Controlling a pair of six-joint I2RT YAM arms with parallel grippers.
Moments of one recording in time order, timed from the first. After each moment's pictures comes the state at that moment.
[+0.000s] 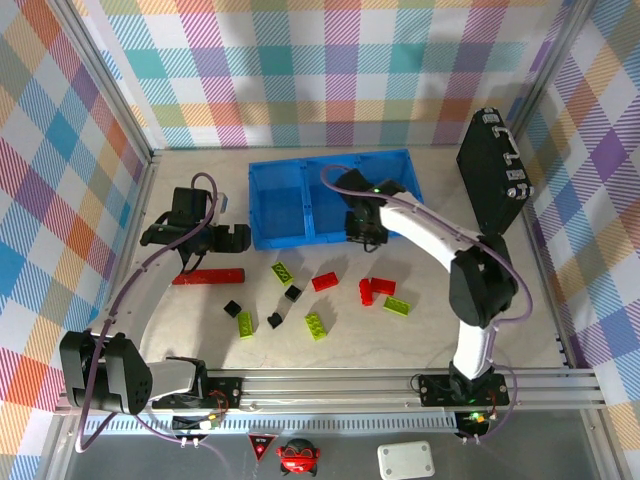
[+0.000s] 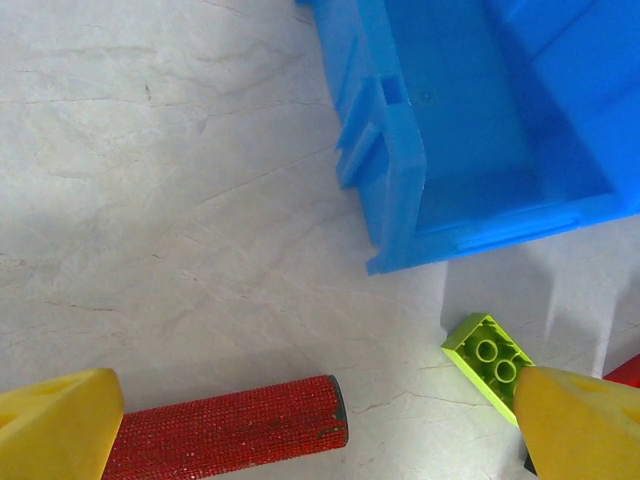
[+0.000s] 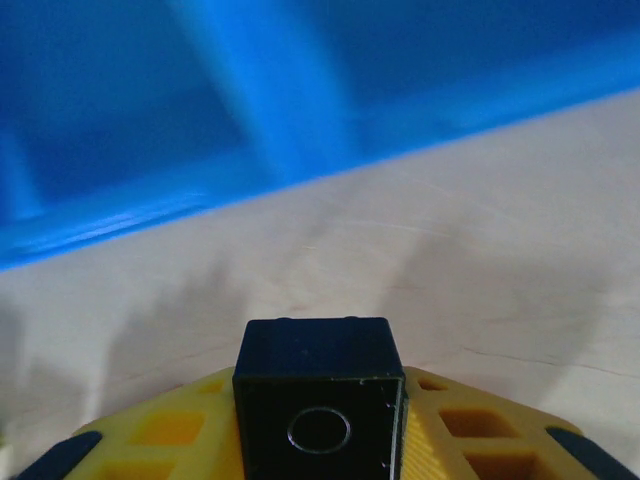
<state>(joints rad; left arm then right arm) -0.13 1.25 1.02 -0.69 0.06 -0.07 0.67 1.89 1.62 -1.01 0.16 0.74</state>
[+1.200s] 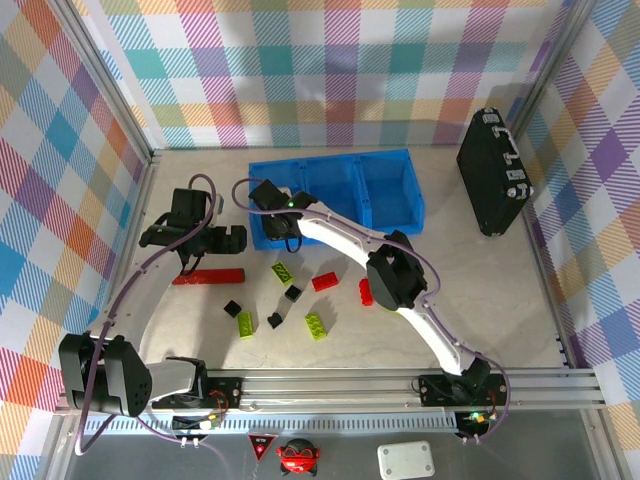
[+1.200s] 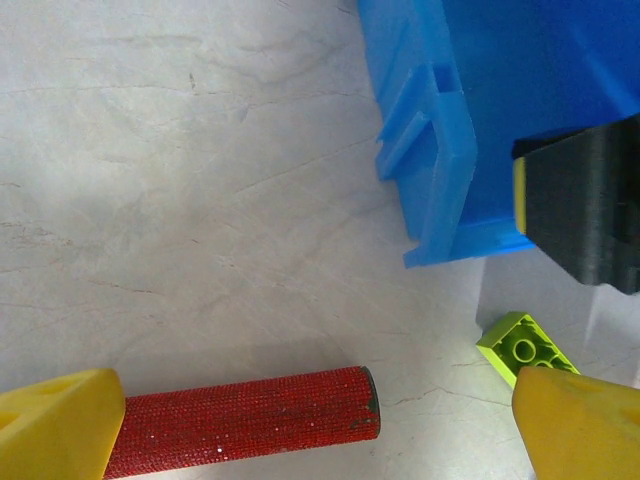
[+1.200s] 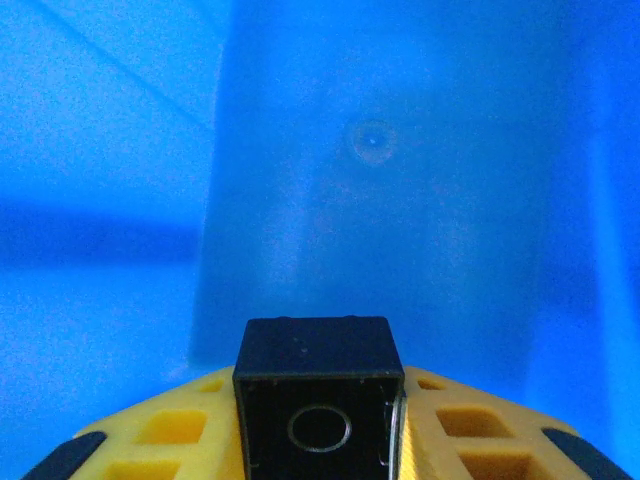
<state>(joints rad) -0.13 1.24 1.02 -0.71 0.00 -0.08 0.90 2.47 2.29 -0.86 0.22 0.60</state>
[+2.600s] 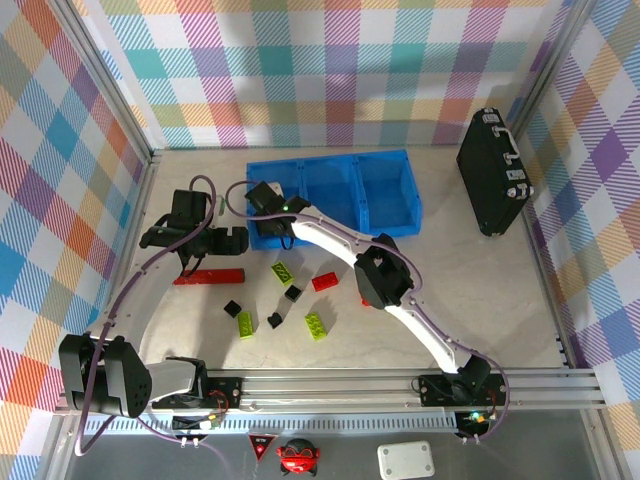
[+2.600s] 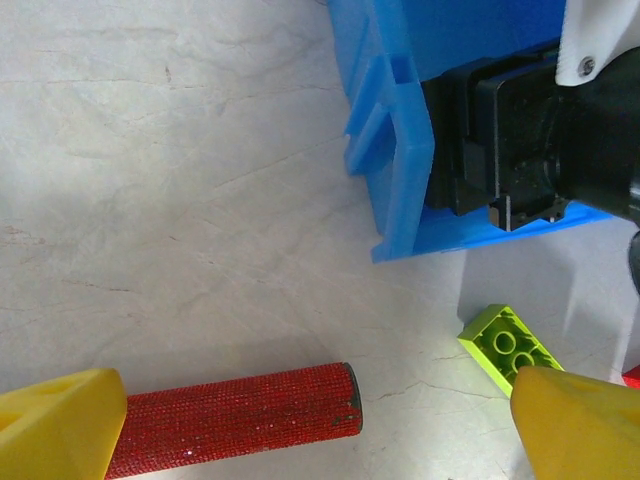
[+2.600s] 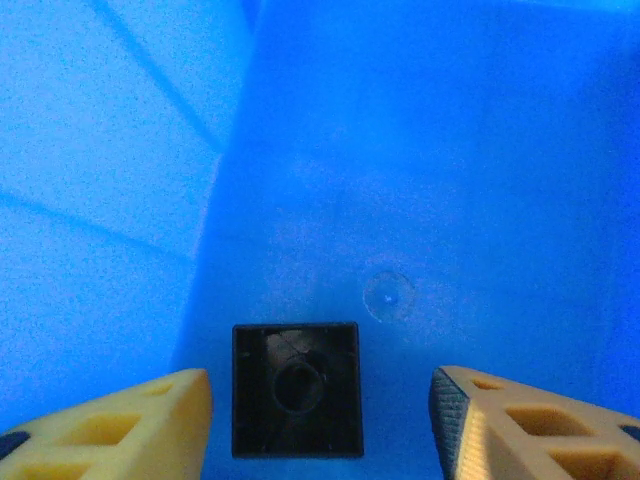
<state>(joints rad) -0.13 1.24 1.00 -0.70 0.04 -0.09 0.89 2.62 2.45 -0.77 0.29 0.46</state>
